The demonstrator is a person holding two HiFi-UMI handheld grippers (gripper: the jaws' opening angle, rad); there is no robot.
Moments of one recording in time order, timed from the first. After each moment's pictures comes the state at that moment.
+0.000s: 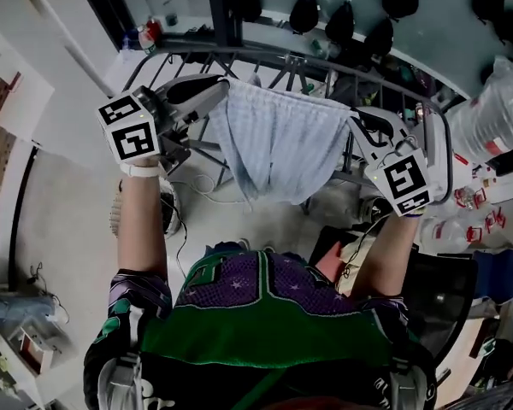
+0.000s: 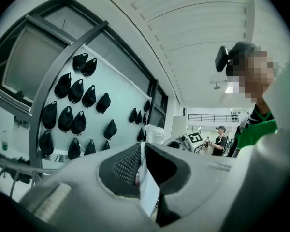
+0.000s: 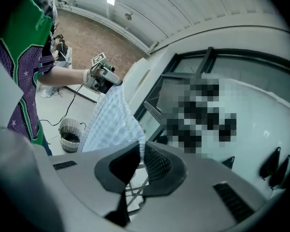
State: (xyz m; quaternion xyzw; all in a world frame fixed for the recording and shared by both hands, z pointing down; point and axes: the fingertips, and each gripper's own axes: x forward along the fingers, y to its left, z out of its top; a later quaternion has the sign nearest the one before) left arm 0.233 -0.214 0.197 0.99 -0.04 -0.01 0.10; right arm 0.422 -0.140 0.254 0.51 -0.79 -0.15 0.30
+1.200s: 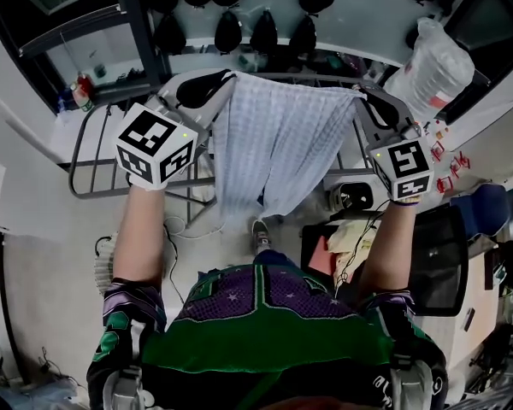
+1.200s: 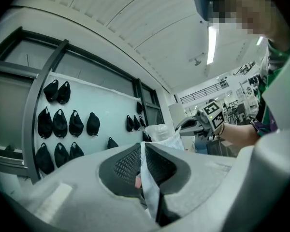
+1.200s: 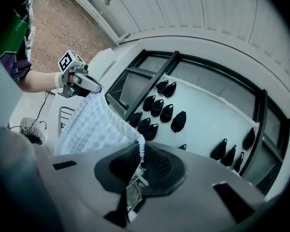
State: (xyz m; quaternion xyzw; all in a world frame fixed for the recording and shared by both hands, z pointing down) left arm 0.322 -0.214 0.158 0.99 -0.04 -0.02 -0.11; right arm 0.499 -0.098 0.177 0.71 -0.63 -0.16 0.29
